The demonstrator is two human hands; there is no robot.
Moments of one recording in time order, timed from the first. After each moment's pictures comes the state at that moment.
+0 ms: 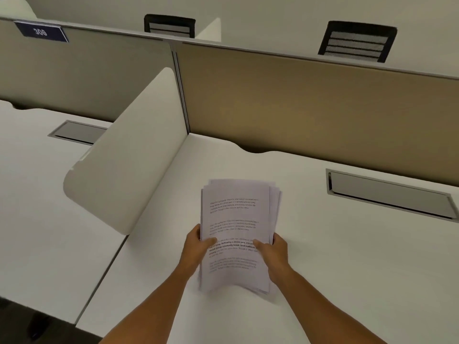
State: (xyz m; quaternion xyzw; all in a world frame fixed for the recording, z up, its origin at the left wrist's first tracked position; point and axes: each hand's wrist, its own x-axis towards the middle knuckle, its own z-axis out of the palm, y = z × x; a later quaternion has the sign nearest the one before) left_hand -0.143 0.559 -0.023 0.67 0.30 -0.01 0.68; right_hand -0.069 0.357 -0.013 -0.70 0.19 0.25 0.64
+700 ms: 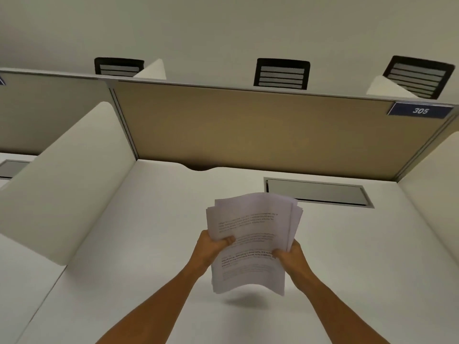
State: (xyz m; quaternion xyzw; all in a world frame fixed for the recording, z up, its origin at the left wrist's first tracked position) left_hand -0.093 0.360 0.053 0.68 0.15 -0.07 0.72; right_hand -0.060 0.126 0.044 -0.76 0.08 0.19 0.62
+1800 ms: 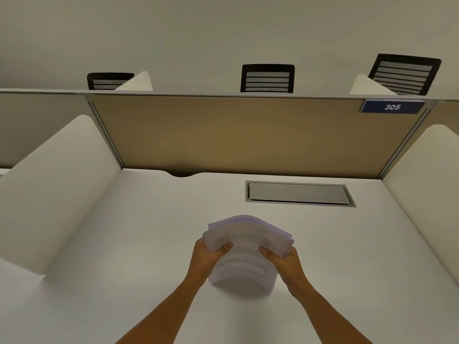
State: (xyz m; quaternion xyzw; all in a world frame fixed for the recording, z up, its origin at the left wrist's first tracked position) left_hand -0.087 0.259 0.048 0.73 0.18 0.02 0.66; right_hand -0.063 0.039 0.061 -0.69 0.05 0.15 0.71
